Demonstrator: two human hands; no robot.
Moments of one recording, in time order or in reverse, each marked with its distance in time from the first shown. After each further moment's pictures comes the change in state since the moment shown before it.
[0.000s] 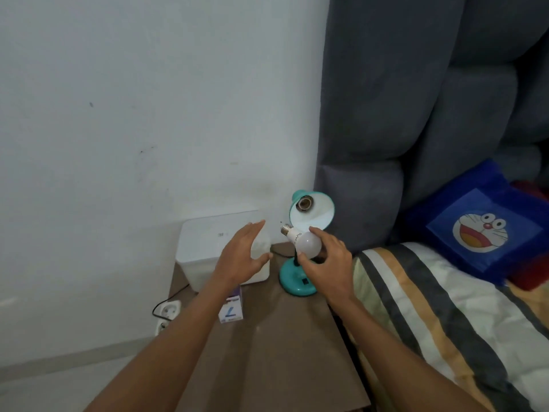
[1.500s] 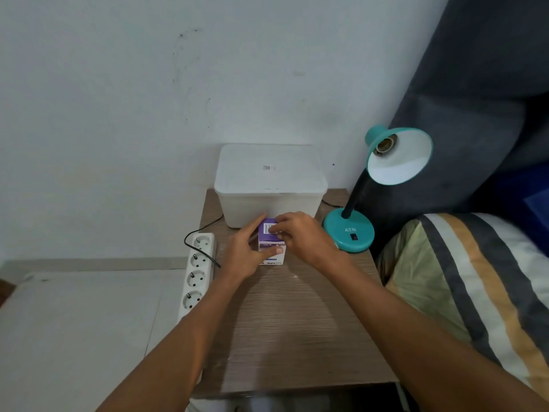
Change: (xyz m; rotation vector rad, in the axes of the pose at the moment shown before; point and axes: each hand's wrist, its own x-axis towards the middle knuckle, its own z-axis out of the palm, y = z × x) left_hand -0.097 -0.121 0.052 -0.596 0.077 -0.427; right_hand -0.020 -0.011 0.158 -0.331 -0.820 -0.423
